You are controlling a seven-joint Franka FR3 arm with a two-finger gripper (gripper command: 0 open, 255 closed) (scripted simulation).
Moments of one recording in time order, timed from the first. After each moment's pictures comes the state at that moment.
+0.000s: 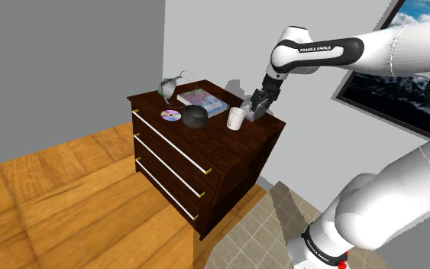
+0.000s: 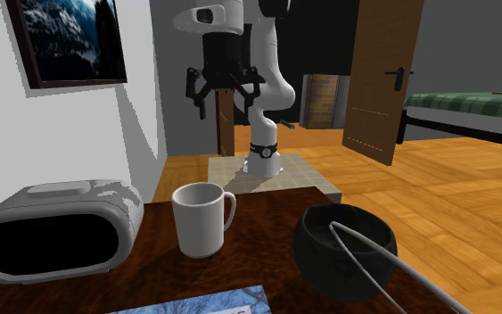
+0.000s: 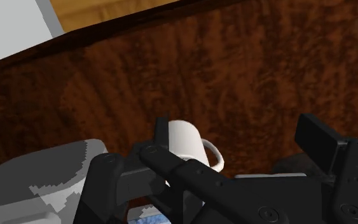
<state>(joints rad) -0.01 -0.19 -0.36 -2.15 -0.05 2.02 -0.16</state>
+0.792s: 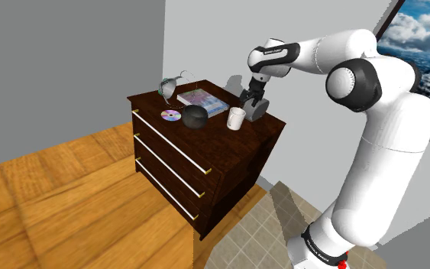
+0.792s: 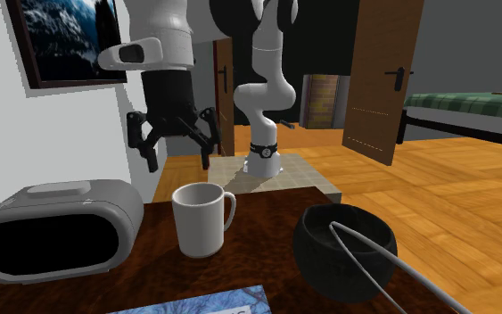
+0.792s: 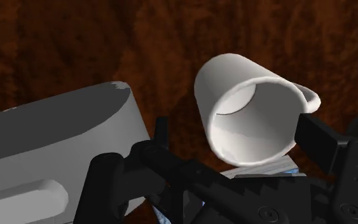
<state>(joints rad) -0.10 0.32 -0.41 -1.73 0.22 2.05 -0.41</state>
